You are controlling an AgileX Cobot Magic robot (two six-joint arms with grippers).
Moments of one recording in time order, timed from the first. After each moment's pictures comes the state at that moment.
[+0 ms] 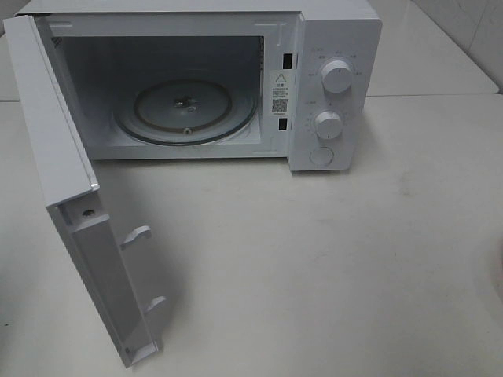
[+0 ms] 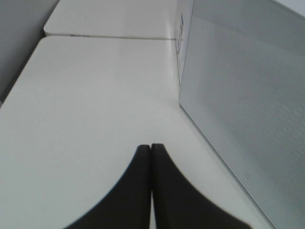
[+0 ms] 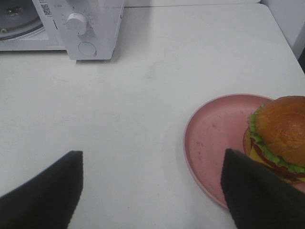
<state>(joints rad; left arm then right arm) 0.09 0.53 -0.31 -0.22 0.28 0.21 0.10 0.00 -0.51 -0.04 1.04 0.10</state>
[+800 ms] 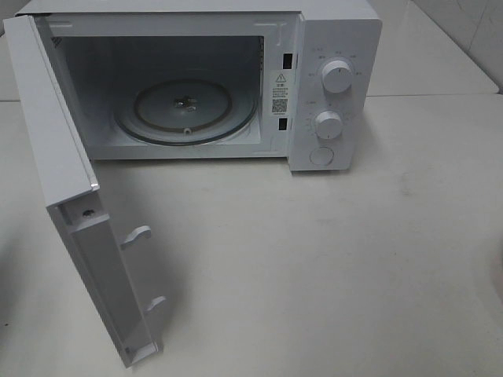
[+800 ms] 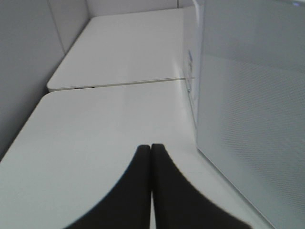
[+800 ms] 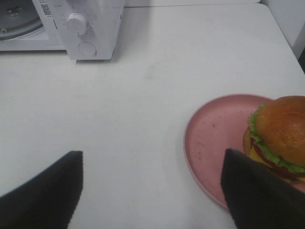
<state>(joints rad) 0.03 1.02 -0.16 0.04 -0.53 0.06 0.10 0.00 -0.51 -0.04 1.04 0.10</state>
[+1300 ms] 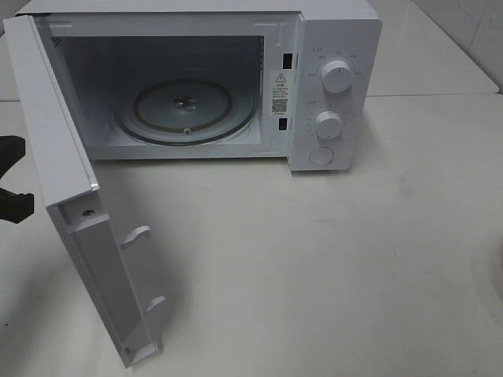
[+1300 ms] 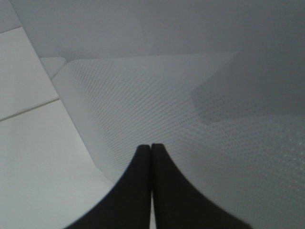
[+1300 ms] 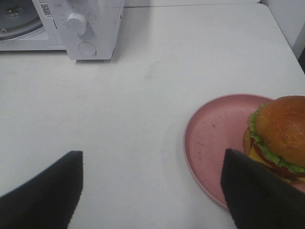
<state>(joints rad) -0.17 1.36 -0.25 0.23 -0.75 0.03 0.10 0.00 -0.51 -0.04 1.04 0.10</state>
